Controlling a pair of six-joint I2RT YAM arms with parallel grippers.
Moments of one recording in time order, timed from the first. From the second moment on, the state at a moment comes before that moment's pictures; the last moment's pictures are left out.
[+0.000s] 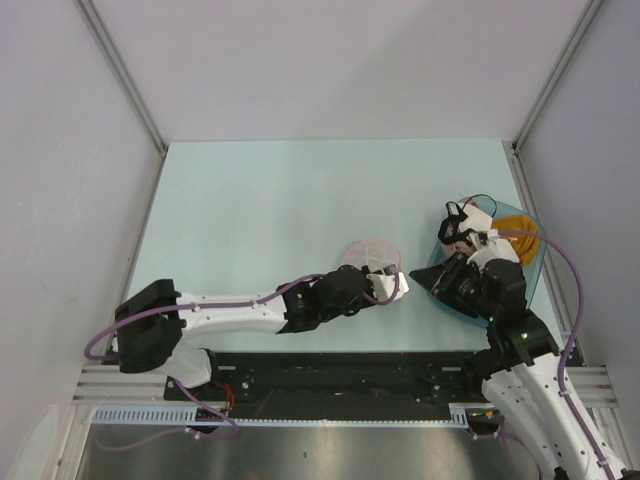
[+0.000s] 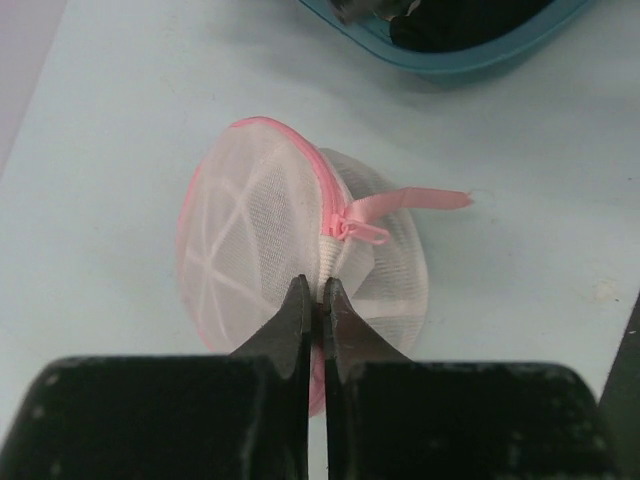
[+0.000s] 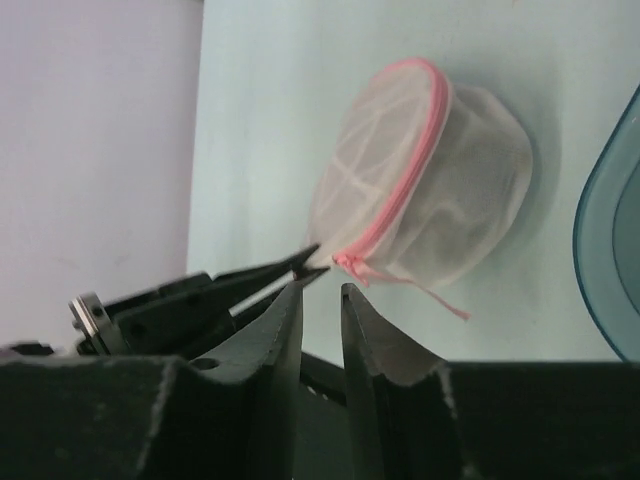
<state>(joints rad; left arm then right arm) -1.23 1.49 0.90 0.14 -0.25 0.35 0.32 0.46 0.54 -0.43 -0.25 0.91</state>
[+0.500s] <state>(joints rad) -1.20 1.44 0.90 0.11 -0.22 0.27 0.59 0.74 0.54 -0.37 -0.31 0.79</state>
